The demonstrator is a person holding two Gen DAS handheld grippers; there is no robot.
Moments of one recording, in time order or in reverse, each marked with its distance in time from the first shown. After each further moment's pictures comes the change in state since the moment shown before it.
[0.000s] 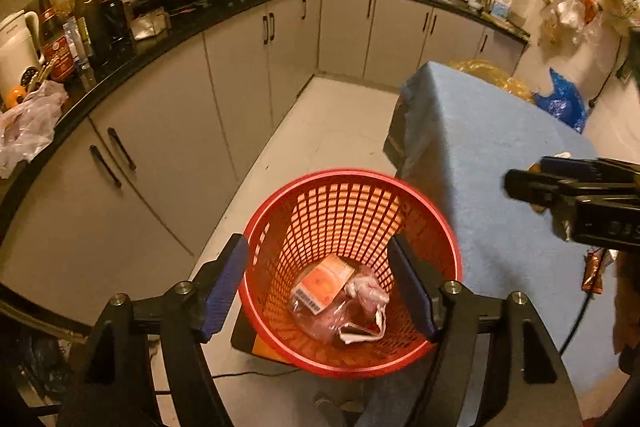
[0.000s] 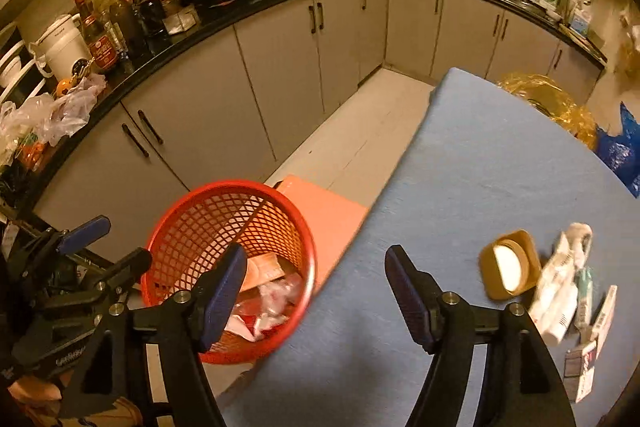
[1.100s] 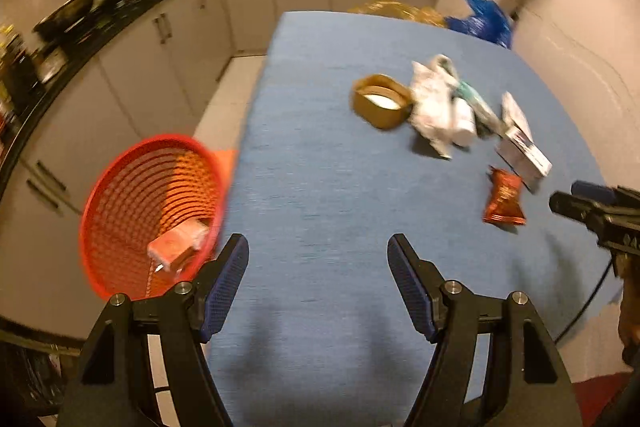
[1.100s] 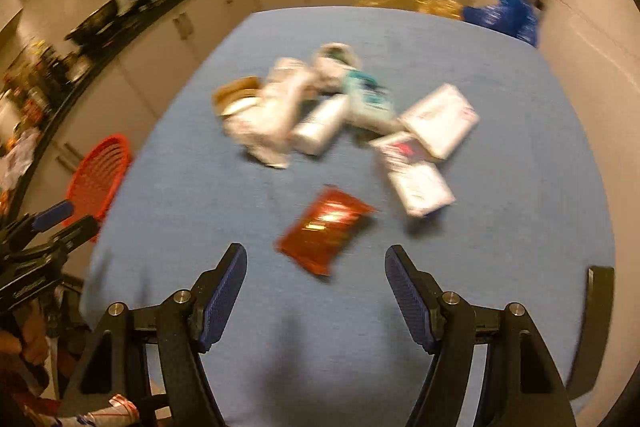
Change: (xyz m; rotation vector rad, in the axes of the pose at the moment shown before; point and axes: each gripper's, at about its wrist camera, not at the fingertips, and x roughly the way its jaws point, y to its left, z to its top) left arm -0.021 -0.208 -0.056 0.258 0.097 -0.150; right arm -0.114 -0.234 -0.196 0.357 0.035 -0.180
